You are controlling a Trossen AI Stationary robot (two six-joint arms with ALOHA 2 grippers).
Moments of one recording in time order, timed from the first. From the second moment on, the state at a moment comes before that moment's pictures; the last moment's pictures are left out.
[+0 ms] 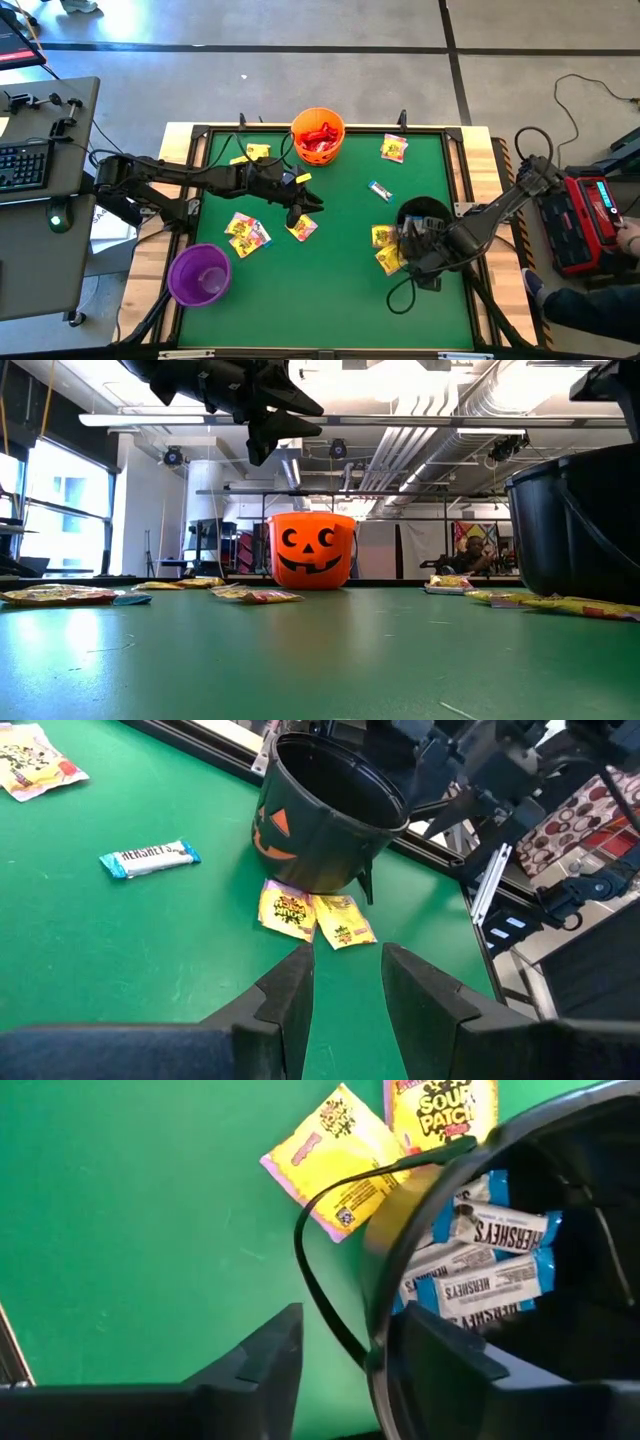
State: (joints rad) left arm 0.09 1.41 0.89 0.11 0.20 -0.39; right arm 0.63 1.39 1.16 -1.28 0.11 0.78
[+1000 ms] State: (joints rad) left arm 0.09 1.41 0.89 0.10 0.20 -0.39; right arm 0.72 1.39 1.19 -1.18 -0.06 0.89
